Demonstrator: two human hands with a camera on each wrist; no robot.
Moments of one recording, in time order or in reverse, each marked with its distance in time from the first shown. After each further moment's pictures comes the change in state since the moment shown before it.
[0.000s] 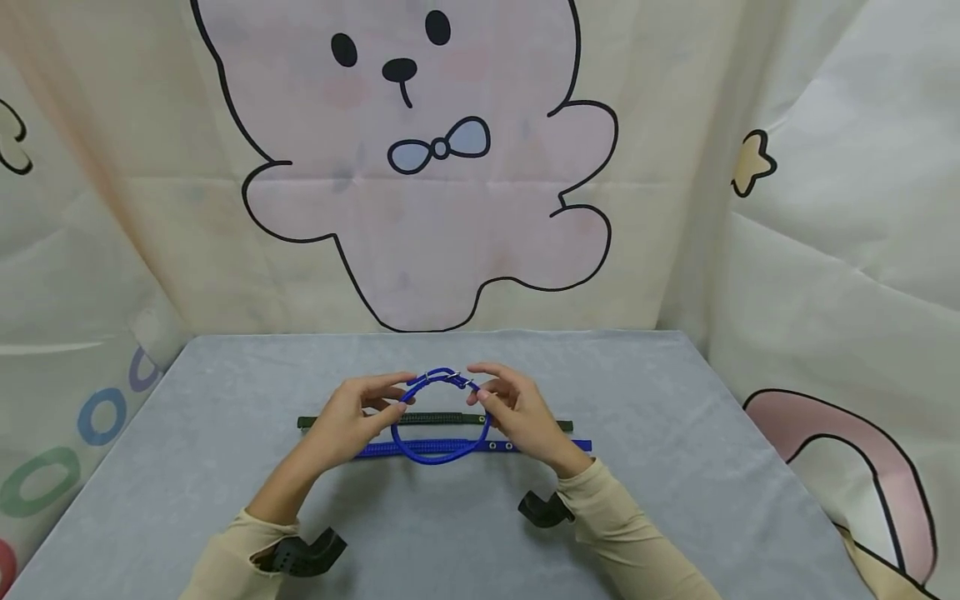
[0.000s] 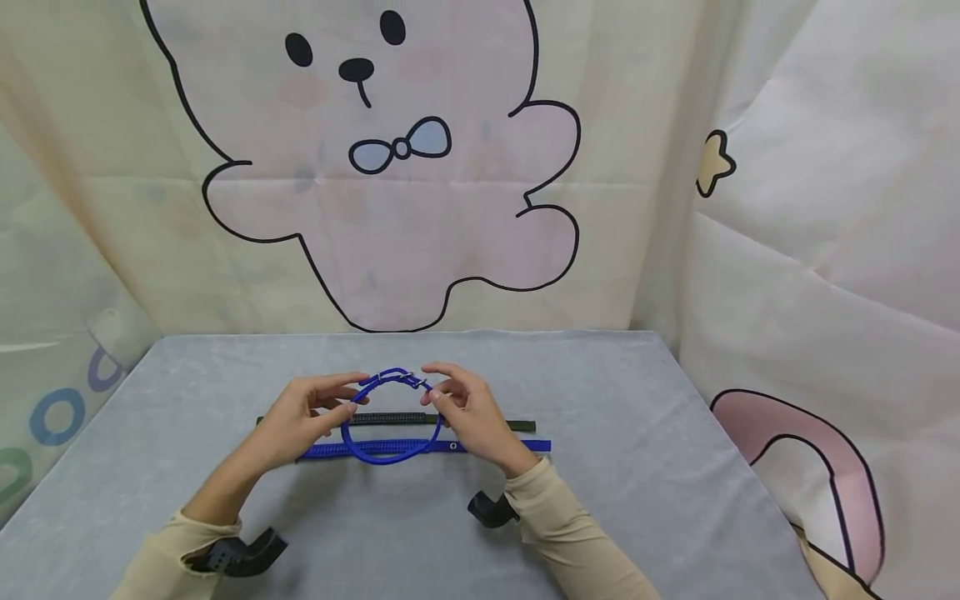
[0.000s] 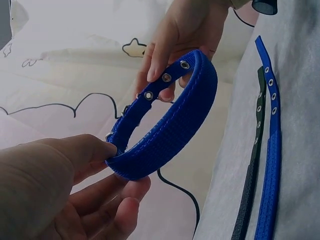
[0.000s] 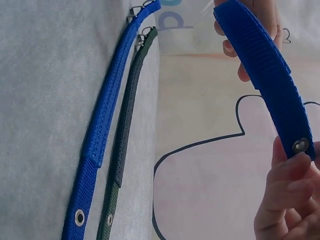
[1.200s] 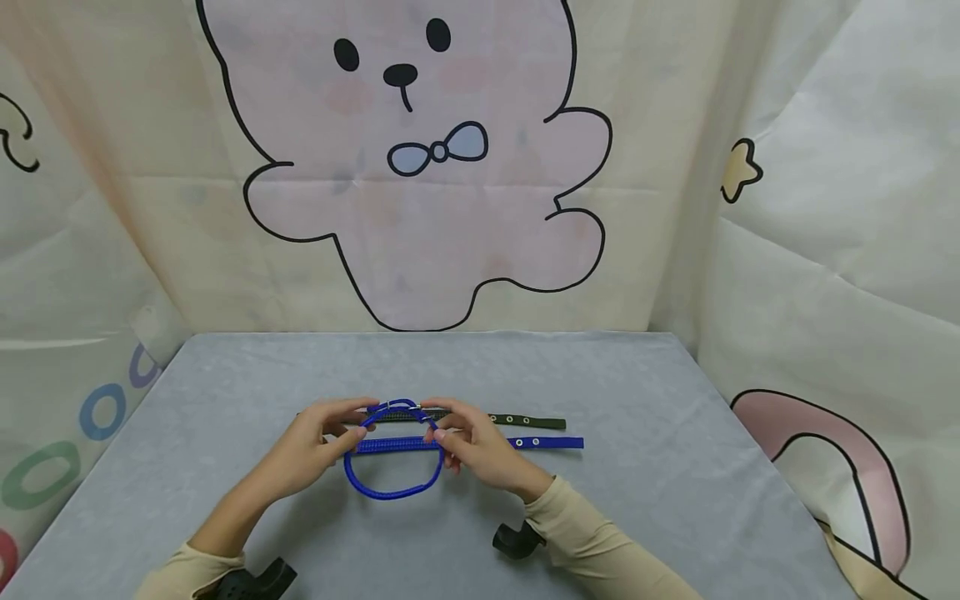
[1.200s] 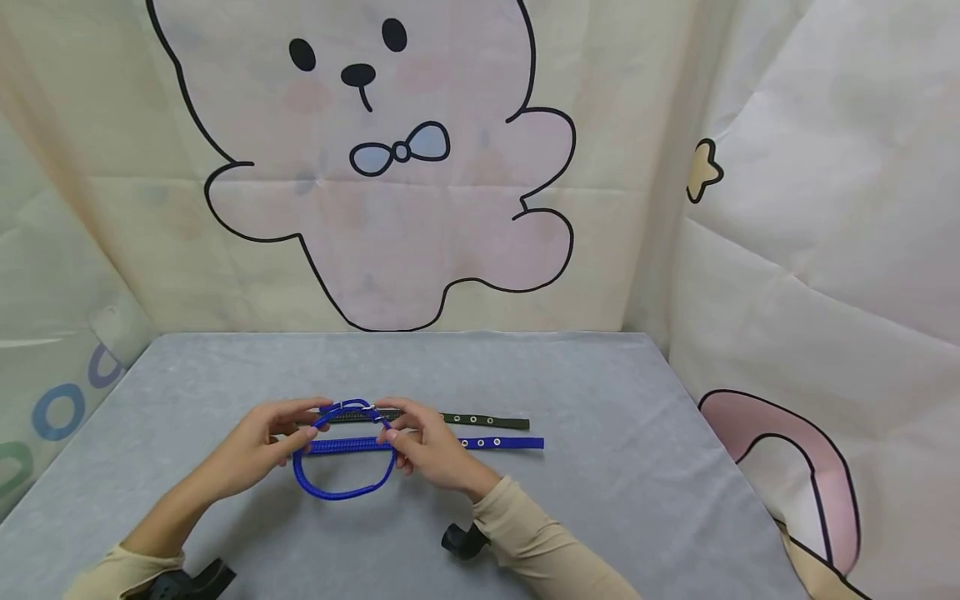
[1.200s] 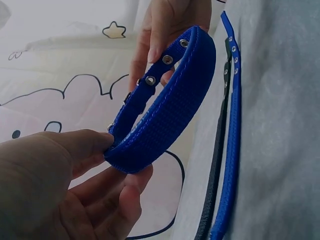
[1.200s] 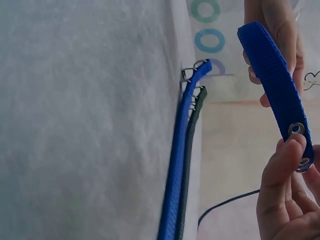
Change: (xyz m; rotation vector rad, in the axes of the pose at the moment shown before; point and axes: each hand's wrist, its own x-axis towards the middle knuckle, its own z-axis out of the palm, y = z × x) left_hand -0.042 -0.024 -0.025 0.013 -0.072 -0.047; right_hand -0.011 0.003 0.051 0.084 -0.224 0.075
